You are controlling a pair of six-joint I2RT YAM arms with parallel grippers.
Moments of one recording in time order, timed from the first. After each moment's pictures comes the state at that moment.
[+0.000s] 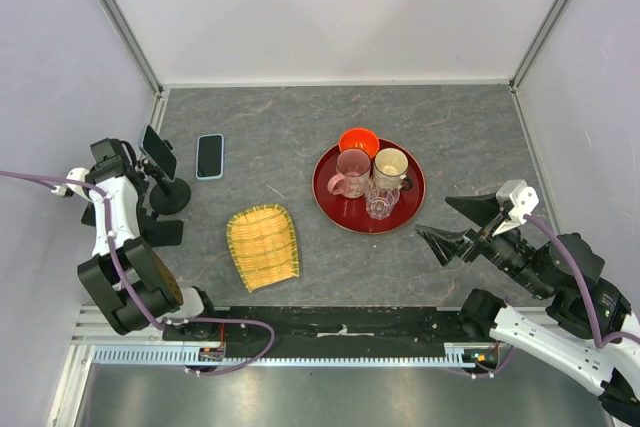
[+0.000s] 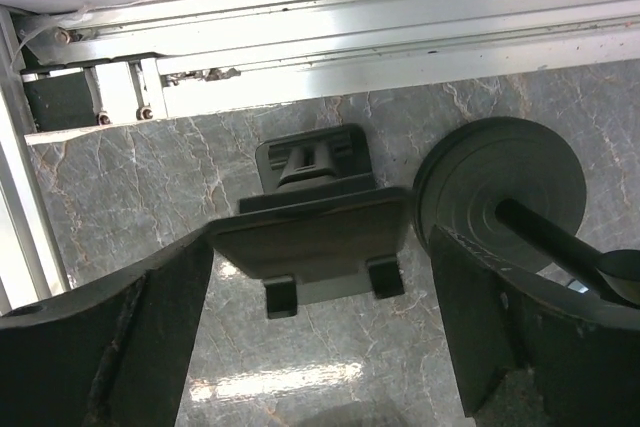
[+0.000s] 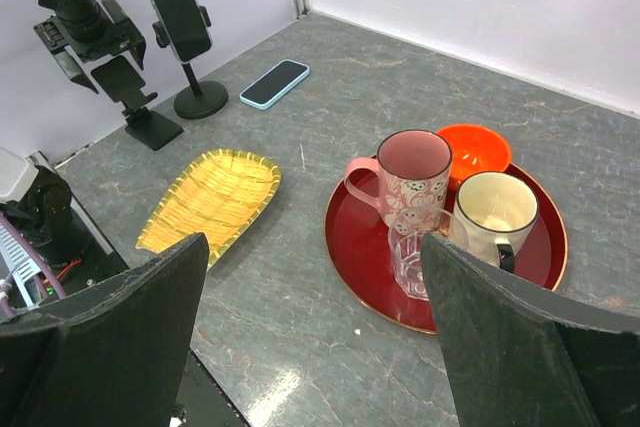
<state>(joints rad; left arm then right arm) 0.51 1.35 1.05 -0.82 -0.49 -0.85 0.93 0.32 0.89 -0.56 0.16 0.14</state>
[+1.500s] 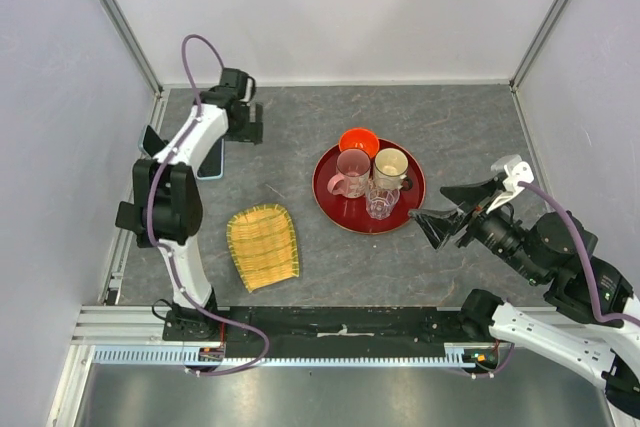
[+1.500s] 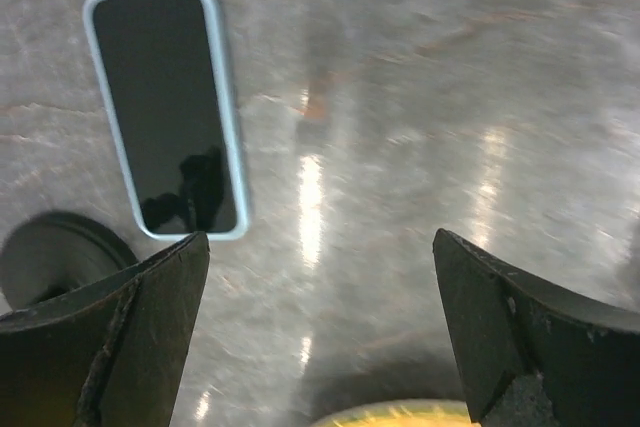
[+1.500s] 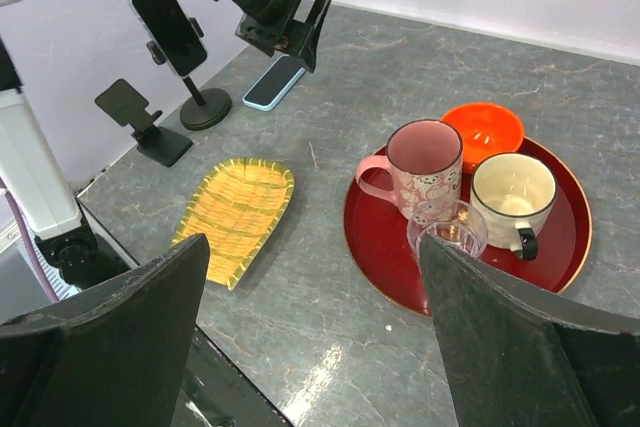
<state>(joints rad) -0.22 1.90 1.65 -0.77 -0.26 -0.16 0.93 0.49 1.04 -0.61 0.22 0.28</state>
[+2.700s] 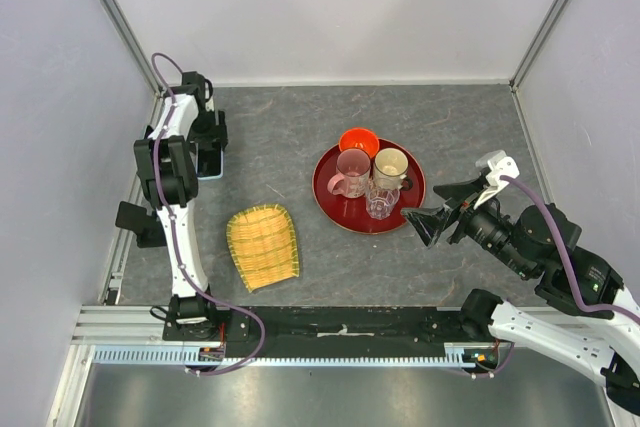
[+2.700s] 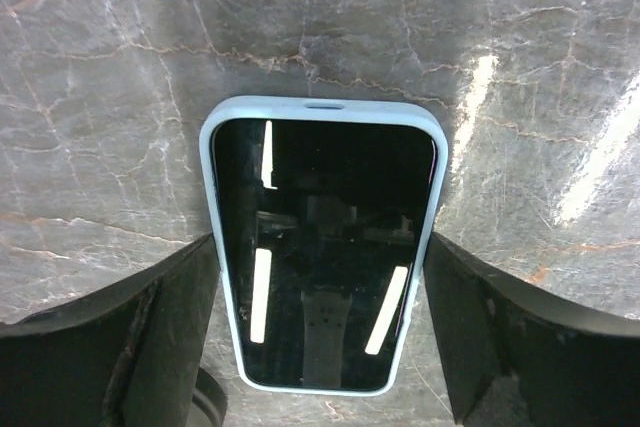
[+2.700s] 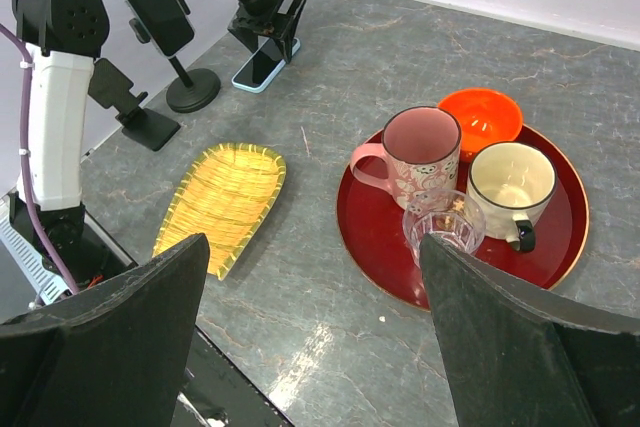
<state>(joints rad) 0.10 2.40 2.08 -0.95 -0.09 -0.02 0.93 0.55 1.05 -0.62 0.22 0.27</state>
